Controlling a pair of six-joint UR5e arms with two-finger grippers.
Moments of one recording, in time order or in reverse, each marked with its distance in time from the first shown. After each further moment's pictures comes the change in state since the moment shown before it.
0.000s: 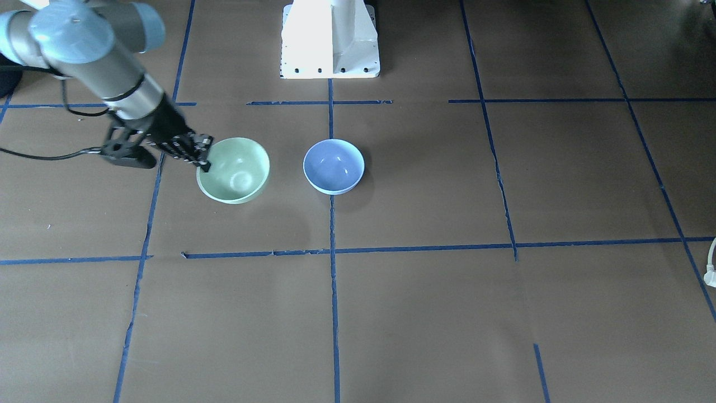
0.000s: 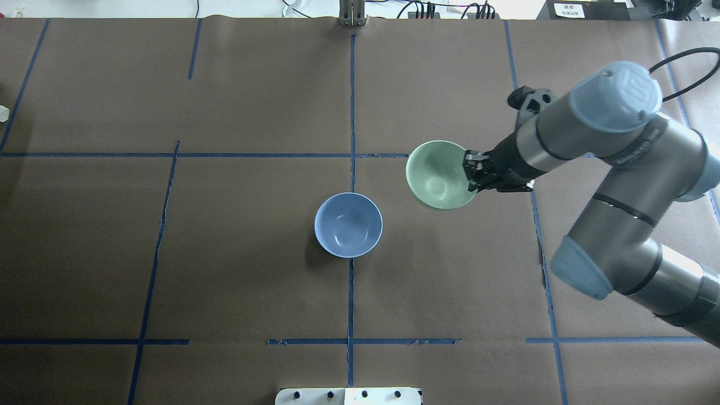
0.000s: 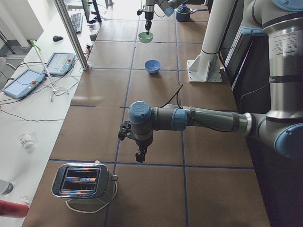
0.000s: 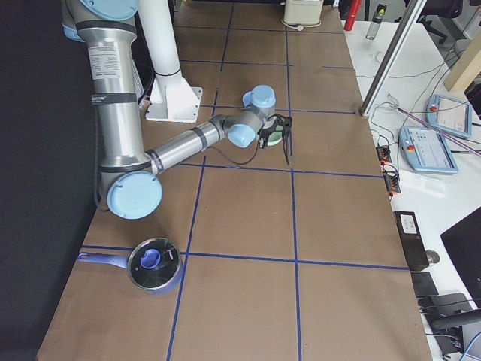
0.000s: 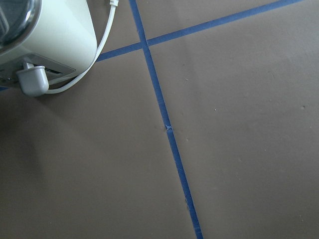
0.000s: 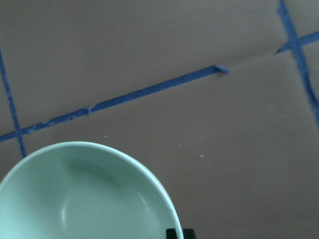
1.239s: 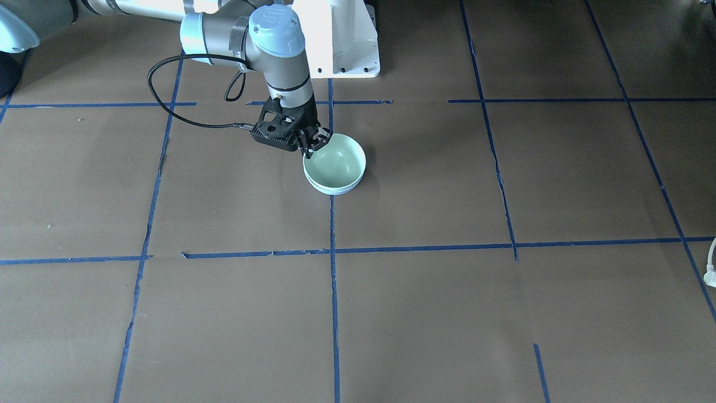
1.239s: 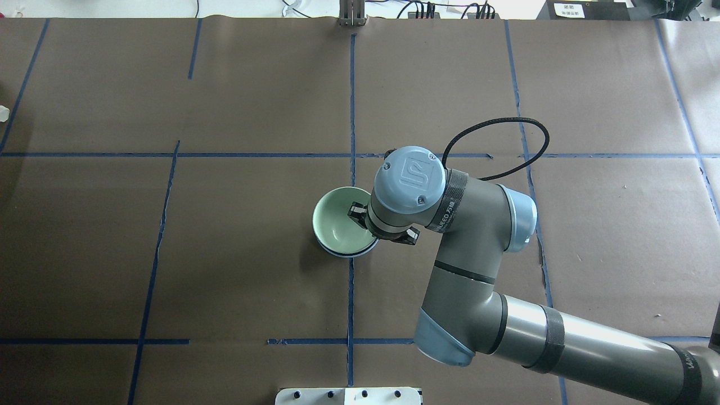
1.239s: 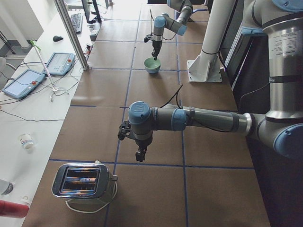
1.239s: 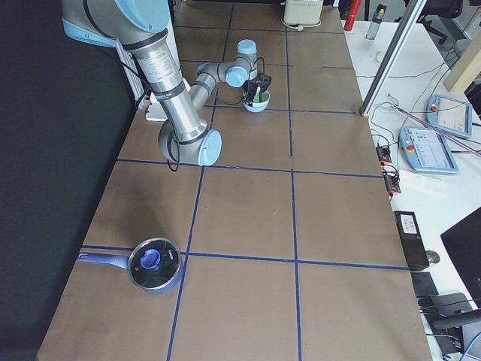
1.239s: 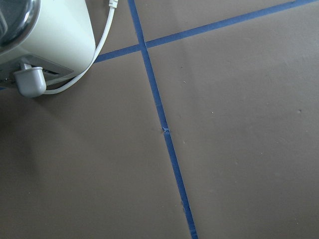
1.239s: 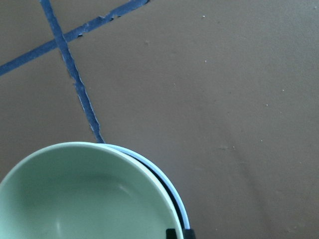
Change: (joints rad) left arm 0.000 -0.002 0.001 0.000 -0.019 -0.012; right arm -0.237 0.243 -0.193 -0.124 -0.222 0.221
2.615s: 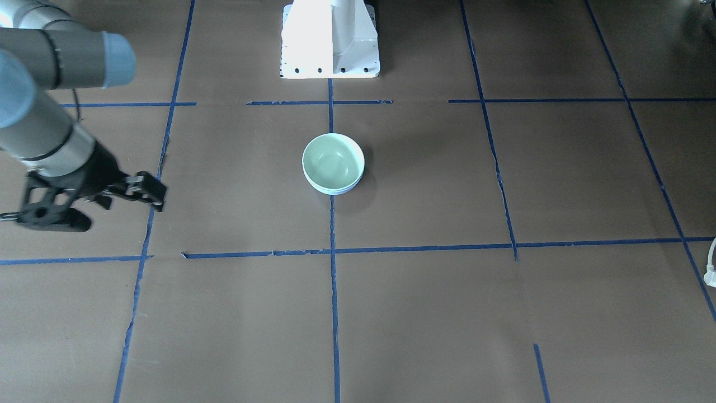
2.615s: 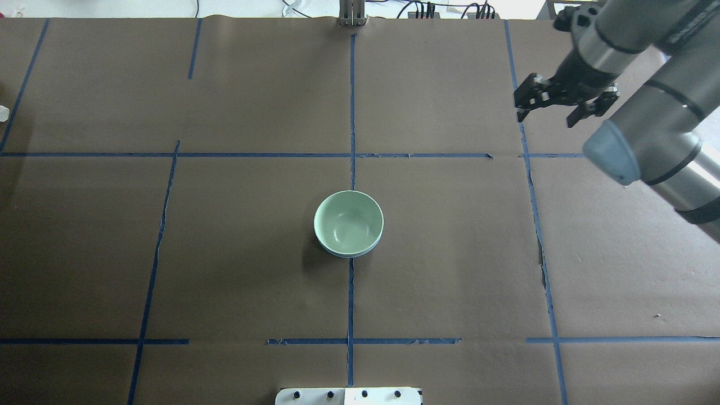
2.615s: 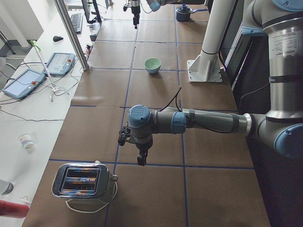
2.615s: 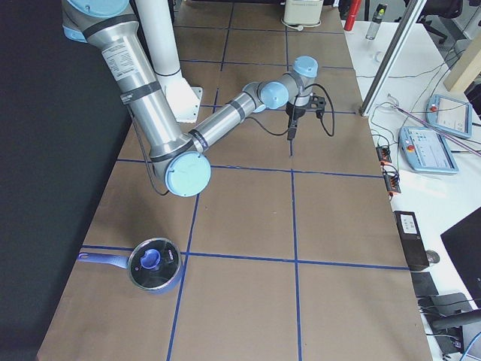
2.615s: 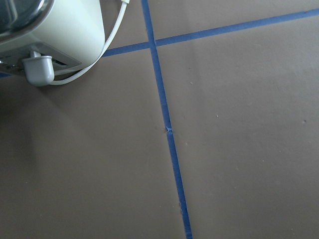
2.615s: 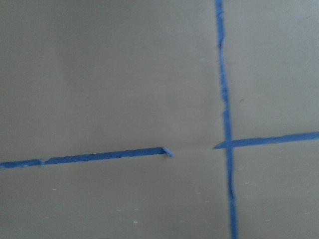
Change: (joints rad) left arm 0.001 0.002 0.030 -0.015 0.032 -0.081; right arm 0.653 -0.248 0.042 -0.171 0.456 -1.017
